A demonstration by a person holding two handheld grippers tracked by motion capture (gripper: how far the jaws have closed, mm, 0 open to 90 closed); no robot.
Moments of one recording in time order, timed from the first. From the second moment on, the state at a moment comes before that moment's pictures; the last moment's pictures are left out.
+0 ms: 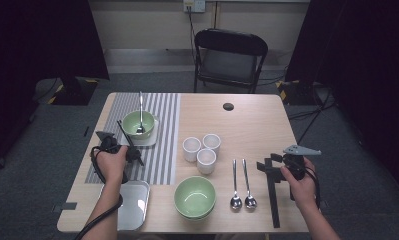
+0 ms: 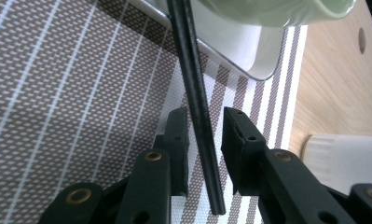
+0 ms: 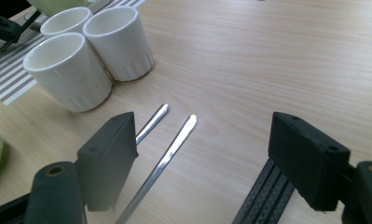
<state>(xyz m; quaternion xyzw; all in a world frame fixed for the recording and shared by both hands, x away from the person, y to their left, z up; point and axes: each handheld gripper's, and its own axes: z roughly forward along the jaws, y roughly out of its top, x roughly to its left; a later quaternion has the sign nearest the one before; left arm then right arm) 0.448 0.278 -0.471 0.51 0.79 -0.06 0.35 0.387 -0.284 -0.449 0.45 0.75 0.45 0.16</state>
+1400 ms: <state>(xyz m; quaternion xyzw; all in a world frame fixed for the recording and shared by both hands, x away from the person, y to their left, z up) 0.451 0.266 -0.475 0.49 0.78 -0.09 0.37 0.388 -0.286 -0.447 0.45 0.75 0.45 0.15</state>
